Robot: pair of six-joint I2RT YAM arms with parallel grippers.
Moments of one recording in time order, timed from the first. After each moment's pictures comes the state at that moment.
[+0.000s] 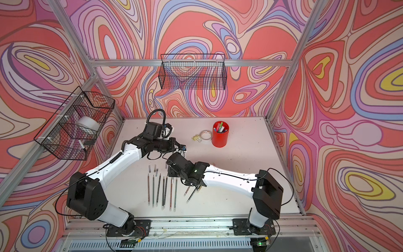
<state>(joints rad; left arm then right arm) -0.41 1.54 1.24 -0.51 0.45 -0.53 1.09 1.64 1.26 -0.35 0.21 0.95</state>
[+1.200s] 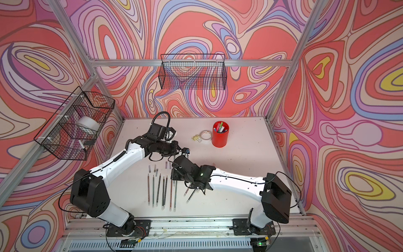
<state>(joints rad) -0.44 1.59 1.27 -0.62 0.45 -0.53 1.11 1.55 1.14 -0.30 0.14 1.01</state>
